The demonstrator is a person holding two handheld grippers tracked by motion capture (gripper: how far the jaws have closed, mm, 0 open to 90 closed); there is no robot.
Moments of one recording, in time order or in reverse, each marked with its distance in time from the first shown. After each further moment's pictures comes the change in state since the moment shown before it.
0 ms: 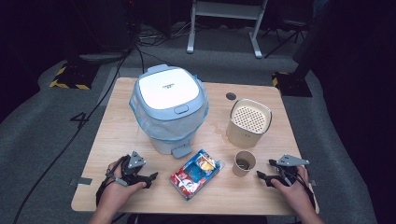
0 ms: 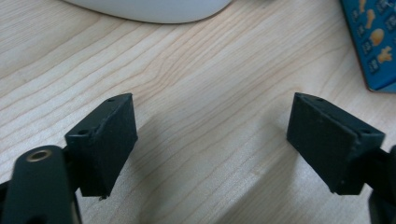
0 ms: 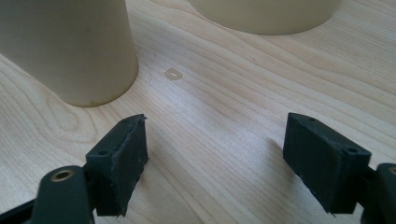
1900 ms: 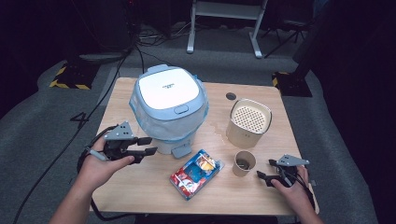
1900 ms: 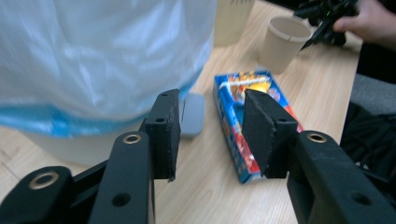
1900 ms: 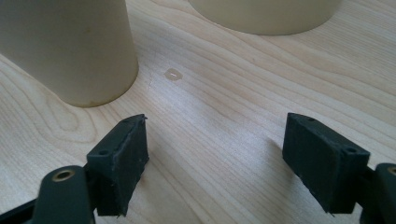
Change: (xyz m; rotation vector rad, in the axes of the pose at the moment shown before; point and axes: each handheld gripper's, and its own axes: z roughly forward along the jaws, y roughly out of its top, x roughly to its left) left arm 0.012 0.103 -0.106 -0.212 -0.260 0.112; right arm 0.000 0.000 0.000 -0.001 0.001 -0.002
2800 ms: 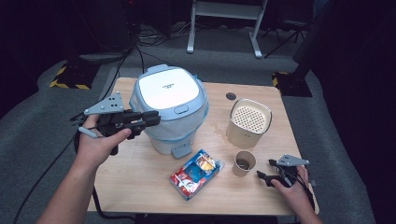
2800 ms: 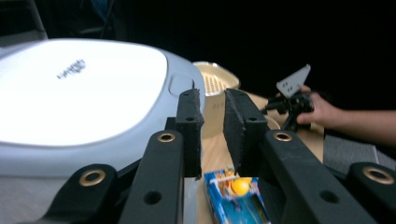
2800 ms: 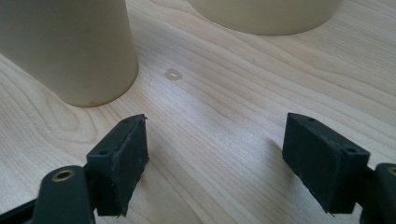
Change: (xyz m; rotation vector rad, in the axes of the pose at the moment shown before) left arm 0.008 0.065 -0.027 -0.280 -0.057 0.023; right arm 0.000 0.000 0.000 0.000 0.000 0.000
